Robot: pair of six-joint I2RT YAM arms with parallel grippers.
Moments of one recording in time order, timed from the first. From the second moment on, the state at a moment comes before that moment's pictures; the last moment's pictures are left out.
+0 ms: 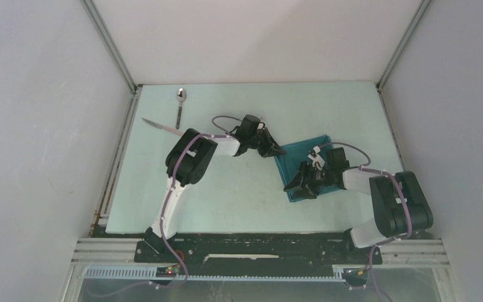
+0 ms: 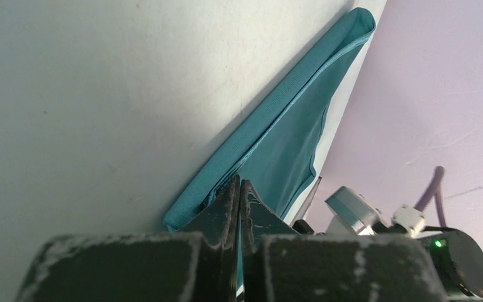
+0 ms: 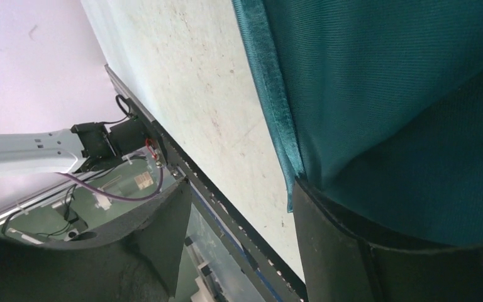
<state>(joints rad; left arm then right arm) -0.61 2.32 1.46 0.22 0.55 -1.17 0.17 1.52 0.51 -0.06 -0.88 0.59</state>
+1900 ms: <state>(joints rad) -0.46 1.61 0.85 0.12 0.55 -0.98 0.86 1.69 0.98 -0.66 0.38 0.49</state>
